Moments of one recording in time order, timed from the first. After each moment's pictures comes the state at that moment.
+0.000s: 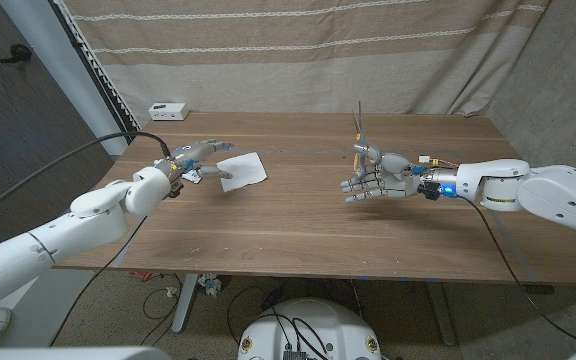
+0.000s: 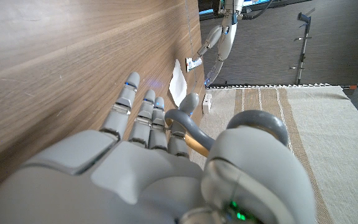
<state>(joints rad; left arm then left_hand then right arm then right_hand) 0.95 1.13 0.46 -1.88 0.40 0.17 0.06 0.85 -0.01 0.26 -0.17 0.39 0.13 -0.09 0.21 0.20 0.23 -0.17 0.22 0.23 0.01 -0.03 0.20 0.19 0.06 0.07 0.40 0.18 -1.04 -1.14 -0.22 -2.06 1.22 -0.47 0.33 0.60 0.06 -0.28 0.01 0.47 0.32 0.13 1.38 0.98 0.36 0.19 0.22 0.21 0.38 0.10 0.21 0.19 0.46 0.20 0.28 0.18</state>
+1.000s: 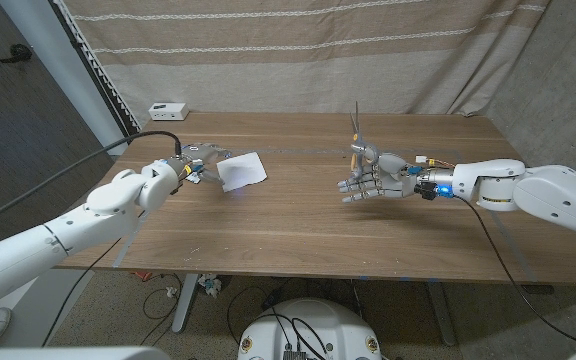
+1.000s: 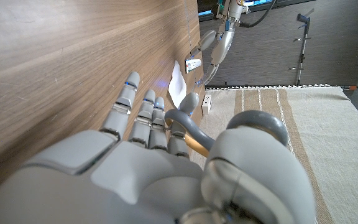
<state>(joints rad) 0.86 1.11 0.56 -1.90 0.68 0.29 -0.12 0.86 -0.05 0.25 -0.15 0.35 0.19 -0.12 0.22 0.20 0.25 -0.18 0.23 0.22 0.04 -0.04 0.21 0.19 0.09 0.06 0.39 0.18 -1.02 -1.12 -0.24 -2.06 1.21 -0.48 0.32 0.60 0.07 -0.28 0.01 0.47 0.32 0.13 1.38 0.97 0.36 0.19 0.22 0.21 0.38 0.10 0.21 0.19 0.47 0.20 0.27 0.18</state>
